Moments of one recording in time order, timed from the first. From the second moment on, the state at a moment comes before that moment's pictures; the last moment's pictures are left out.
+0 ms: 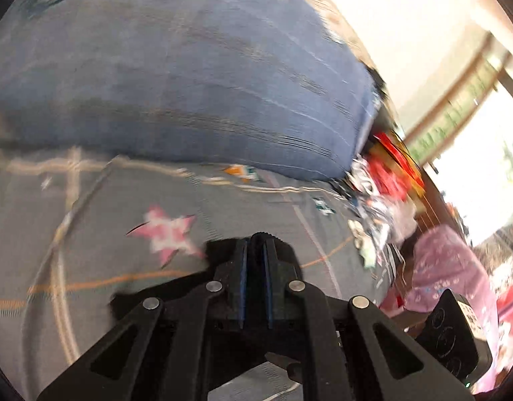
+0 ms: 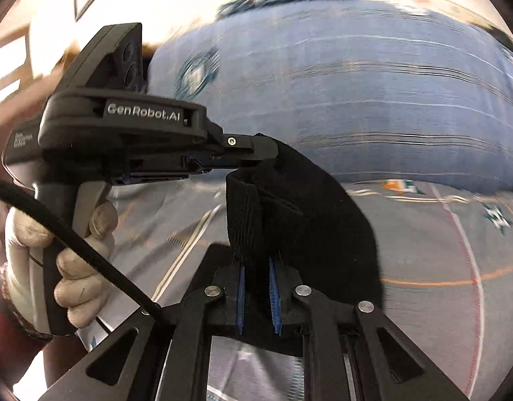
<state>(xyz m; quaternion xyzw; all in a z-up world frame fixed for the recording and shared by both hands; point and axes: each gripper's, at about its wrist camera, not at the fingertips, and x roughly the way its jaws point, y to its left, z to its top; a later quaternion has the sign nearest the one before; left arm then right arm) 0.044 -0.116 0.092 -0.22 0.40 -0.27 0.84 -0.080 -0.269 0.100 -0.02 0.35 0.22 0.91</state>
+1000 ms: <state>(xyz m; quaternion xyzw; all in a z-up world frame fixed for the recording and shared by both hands) 0.011 -0.008 -0.011 -0.39 0.43 -0.16 0.80 -0.088 -0.184 0.031 -0.13 0.41 0.28 0.86</state>
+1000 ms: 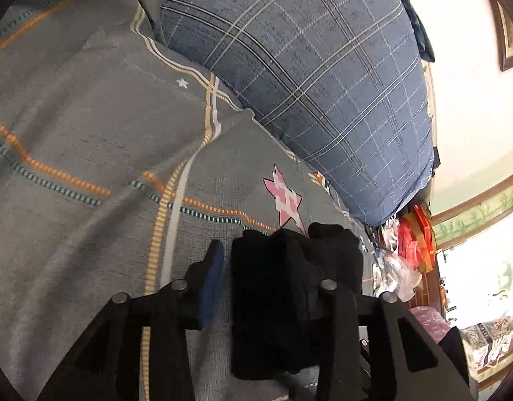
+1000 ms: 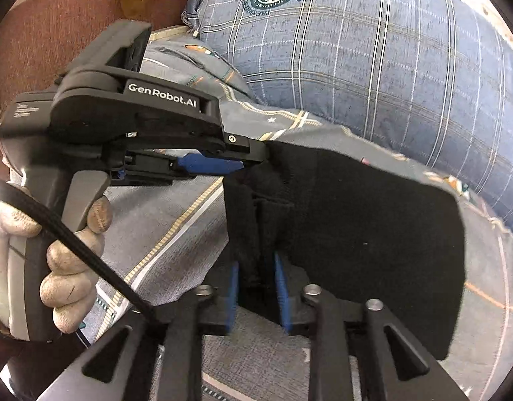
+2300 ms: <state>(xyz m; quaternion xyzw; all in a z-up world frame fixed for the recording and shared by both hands) 0.007 -0.063 0.027 -0.29 0.43 -0.13 0.85 -0.003 -0.323 0.077 0.07 0.42 0.19 0.89</state>
